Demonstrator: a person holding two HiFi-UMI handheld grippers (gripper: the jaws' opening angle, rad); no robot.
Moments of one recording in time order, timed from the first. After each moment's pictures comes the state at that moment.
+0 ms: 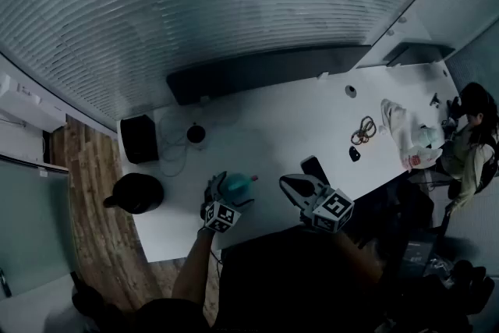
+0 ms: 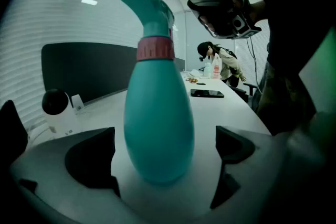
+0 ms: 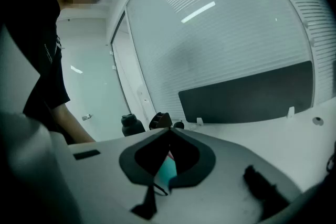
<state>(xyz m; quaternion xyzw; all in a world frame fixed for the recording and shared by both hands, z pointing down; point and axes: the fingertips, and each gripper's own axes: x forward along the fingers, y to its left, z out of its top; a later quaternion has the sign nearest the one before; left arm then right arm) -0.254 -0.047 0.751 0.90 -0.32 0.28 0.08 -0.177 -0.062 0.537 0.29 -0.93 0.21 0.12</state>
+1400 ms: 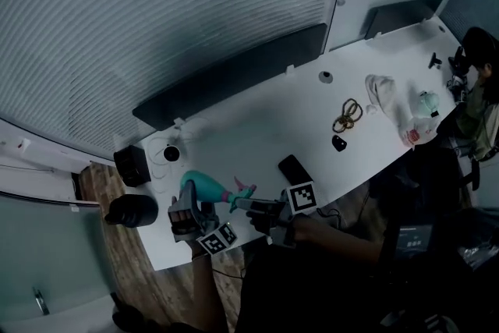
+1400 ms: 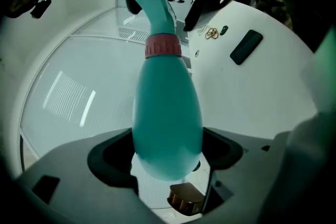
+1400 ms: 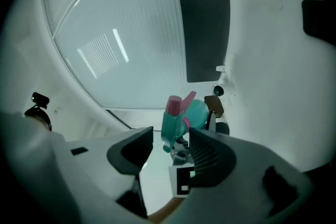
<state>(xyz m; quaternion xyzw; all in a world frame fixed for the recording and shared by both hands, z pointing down) -0.238 -0.075 0.532 0.59 -0.50 0.51 -0.37 -0.152 -0.021 0.495 0.04 -0.71 0.69 -0.16</state>
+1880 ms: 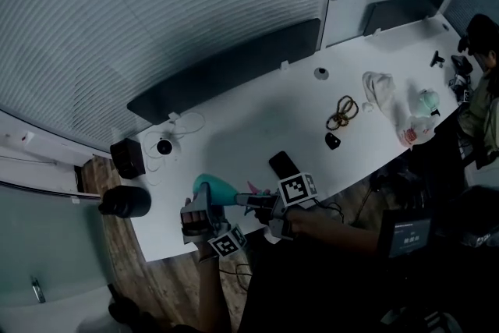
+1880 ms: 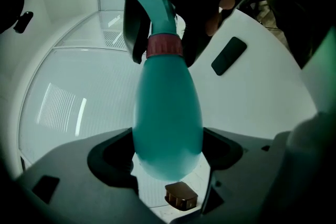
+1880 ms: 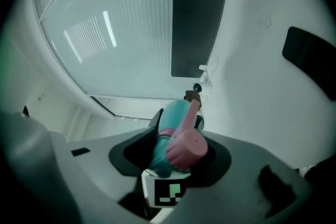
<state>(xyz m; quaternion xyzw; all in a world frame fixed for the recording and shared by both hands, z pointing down) -0.172 -0.039 0.569 0.56 -0.45 0.58 -0.38 -0.110 -0.008 0.543 0.06 -0.72 0.69 -0.05</state>
